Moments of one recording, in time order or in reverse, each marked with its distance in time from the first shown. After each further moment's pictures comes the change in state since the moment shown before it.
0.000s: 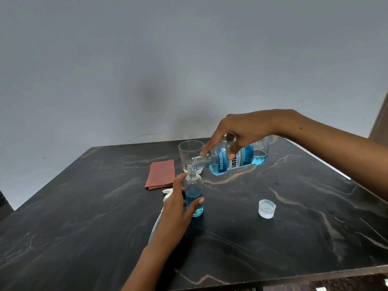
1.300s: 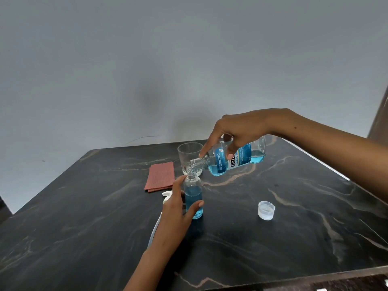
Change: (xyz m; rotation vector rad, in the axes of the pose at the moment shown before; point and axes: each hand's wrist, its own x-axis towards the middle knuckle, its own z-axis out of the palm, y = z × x) left_hand -0.001 0.007 0.000 0.029 0.037 -0.008; right_hand 0.007 0.003 -0.005 -0.051 -0.015 -0.031
